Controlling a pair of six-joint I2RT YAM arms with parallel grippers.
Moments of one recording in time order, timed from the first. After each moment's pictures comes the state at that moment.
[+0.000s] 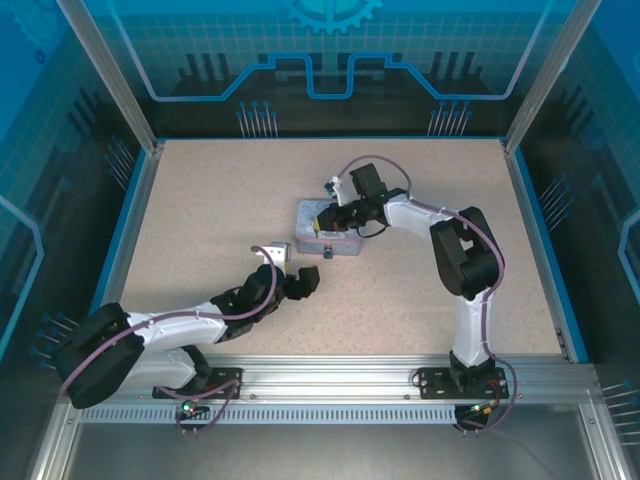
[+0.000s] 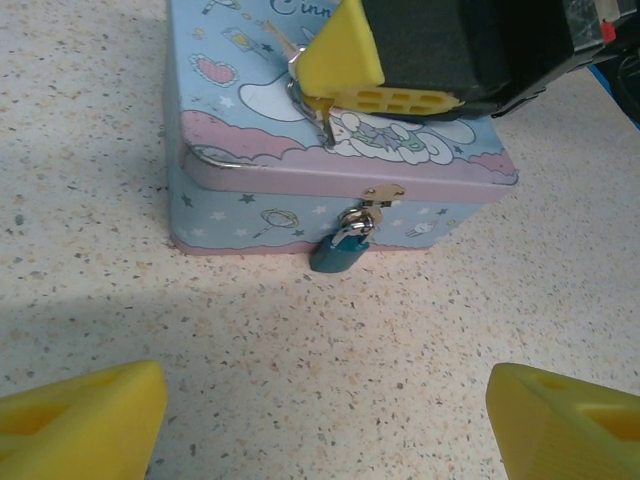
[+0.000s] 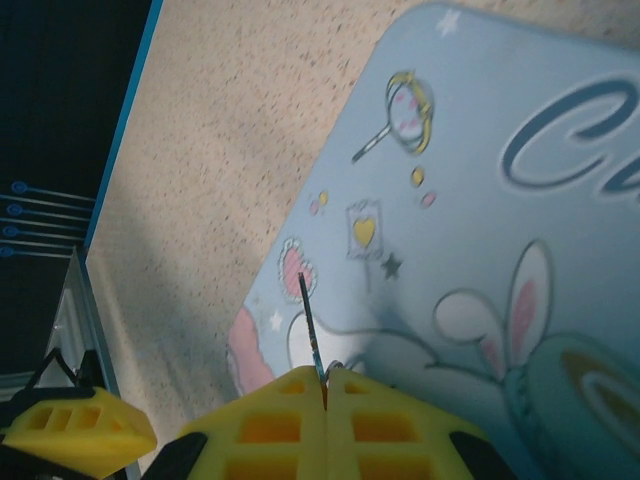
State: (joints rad) left arm -0.82 1.22 0.36 0.37 -0.31 -0.63; right arm 0.47 2.03 1.39 -0.28 -0.73 0.32
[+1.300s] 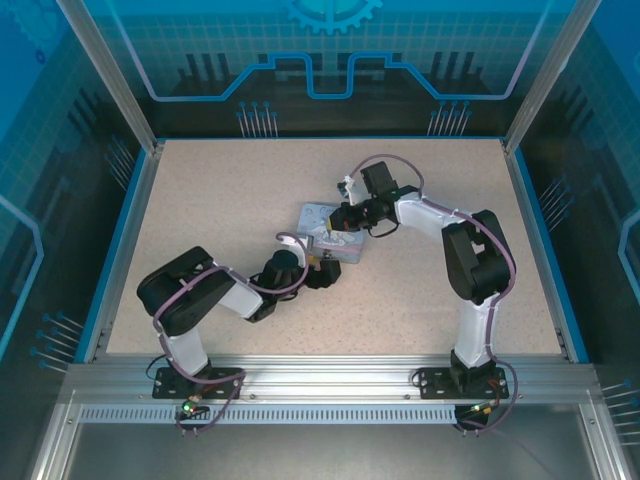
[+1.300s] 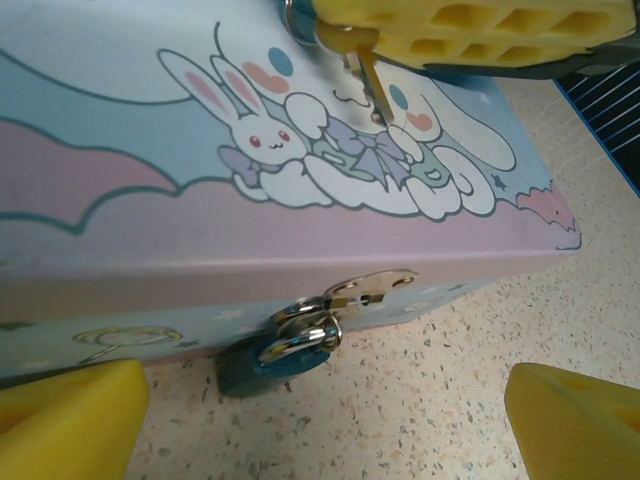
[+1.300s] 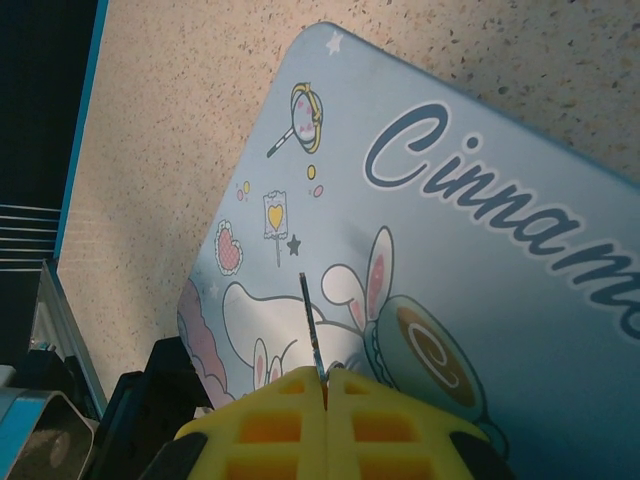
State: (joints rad) left arm -0.69 1.79 0.48 0.89 0.01 -0.61; right arm 0.42 1.97 1.37 -0.39 -0.67 0.31
